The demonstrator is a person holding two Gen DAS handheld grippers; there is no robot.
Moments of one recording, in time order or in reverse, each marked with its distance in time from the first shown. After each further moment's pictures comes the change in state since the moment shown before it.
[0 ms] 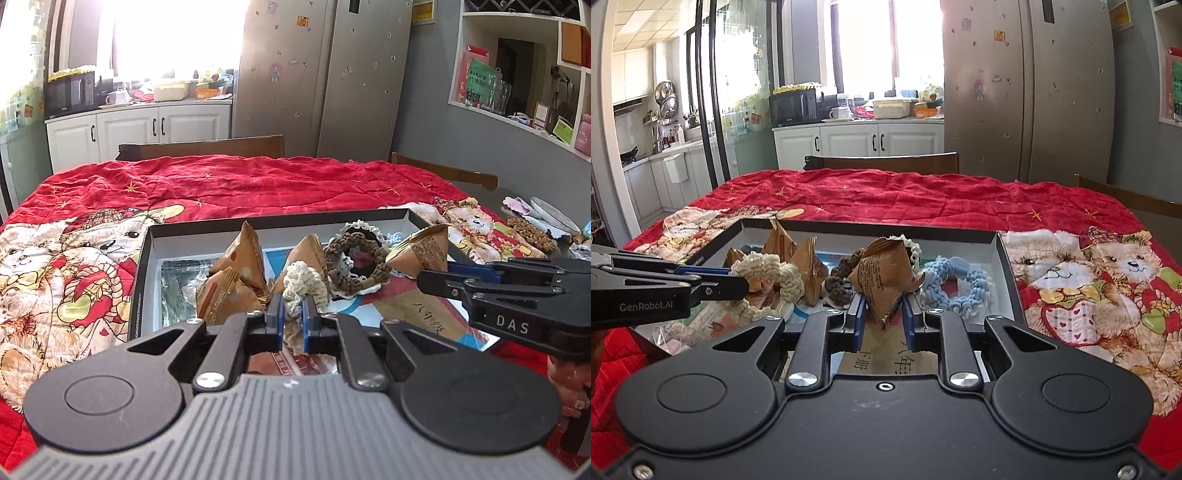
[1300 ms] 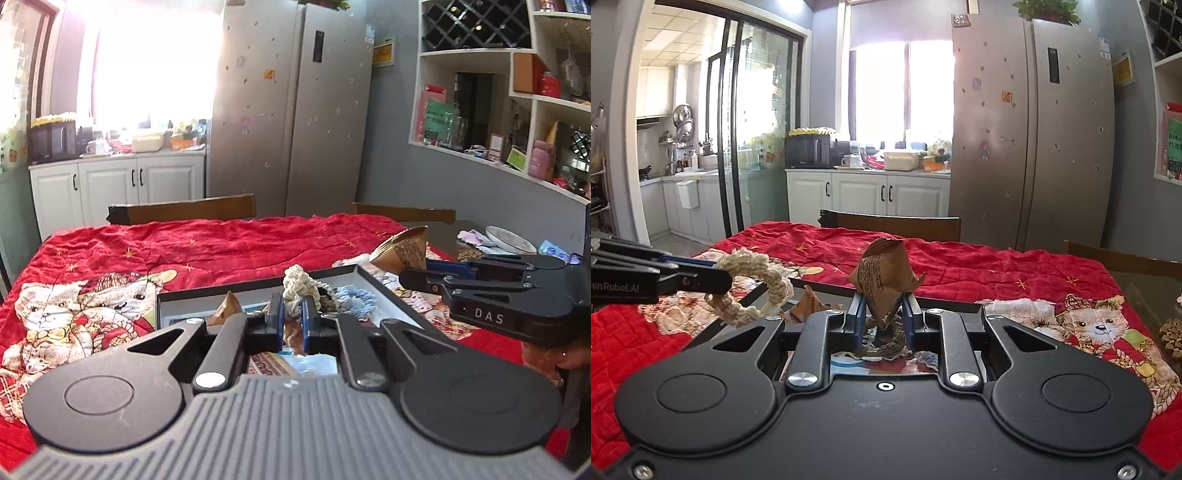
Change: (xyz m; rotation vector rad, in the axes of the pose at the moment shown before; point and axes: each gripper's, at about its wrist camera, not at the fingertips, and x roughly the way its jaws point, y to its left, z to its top) left arm -0.091 -0.007 0.029 0.052 -0.135 -0.085; right arm -0.092 0.015 0.040 -0.061 -0.155 0.007
